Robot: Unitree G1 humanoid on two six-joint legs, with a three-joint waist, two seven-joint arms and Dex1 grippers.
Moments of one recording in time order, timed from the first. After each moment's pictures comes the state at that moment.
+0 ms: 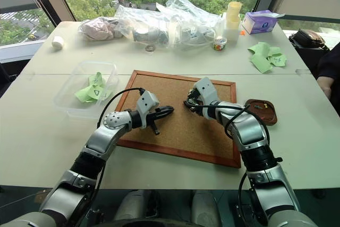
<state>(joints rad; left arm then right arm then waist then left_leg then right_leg) -0.43 0.25 -0.25 0.16 -0.11 0.22 -0.76 -0.49 -0.44 0.16 -0.04 0.25 0.75 0.50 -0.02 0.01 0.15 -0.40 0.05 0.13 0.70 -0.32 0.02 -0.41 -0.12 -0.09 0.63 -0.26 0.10</state>
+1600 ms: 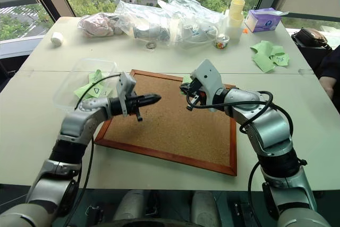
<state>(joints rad) -0.59 0.37 -0.04 0.09 -0.45 0.59 -0.91 -0.51 -0.57 0.09 -0.48 0.38 0.91 0.61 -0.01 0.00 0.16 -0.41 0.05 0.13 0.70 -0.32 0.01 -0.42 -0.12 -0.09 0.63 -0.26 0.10</state>
